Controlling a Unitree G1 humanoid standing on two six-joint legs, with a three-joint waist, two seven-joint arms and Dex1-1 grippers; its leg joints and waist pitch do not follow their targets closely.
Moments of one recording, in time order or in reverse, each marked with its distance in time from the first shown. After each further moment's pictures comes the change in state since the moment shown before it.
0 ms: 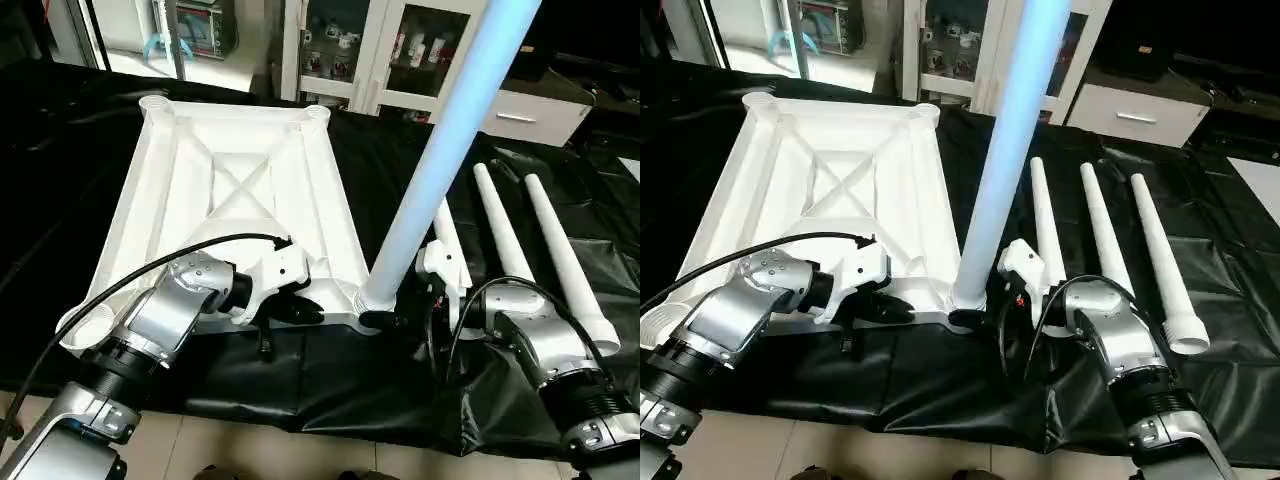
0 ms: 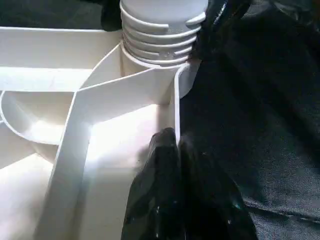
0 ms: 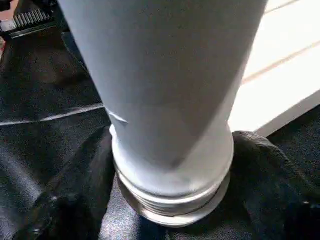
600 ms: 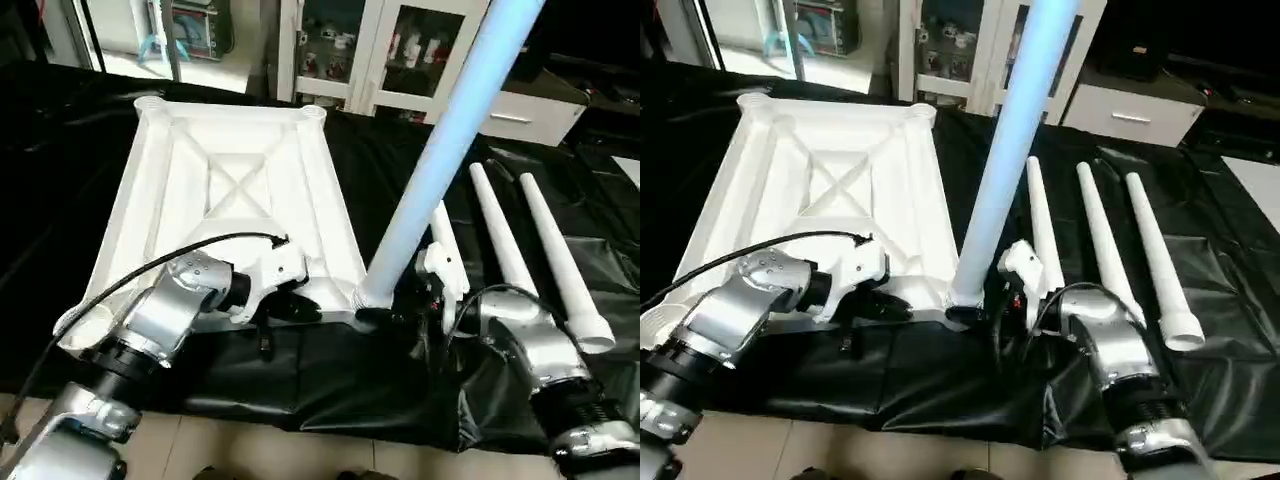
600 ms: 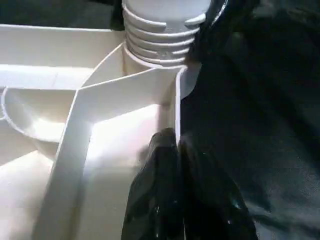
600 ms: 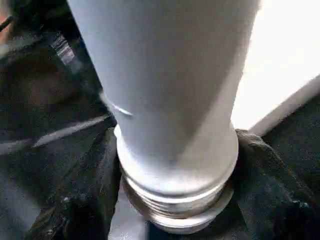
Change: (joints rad) left arm -0.009 -0.050 0.032 0.027 0.020 0.049 0.094; right arm 0.024 0.113 -0.106 0.049 0.031 0.025 -0.158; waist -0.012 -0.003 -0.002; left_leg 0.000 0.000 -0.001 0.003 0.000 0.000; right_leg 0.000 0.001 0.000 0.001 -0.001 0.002
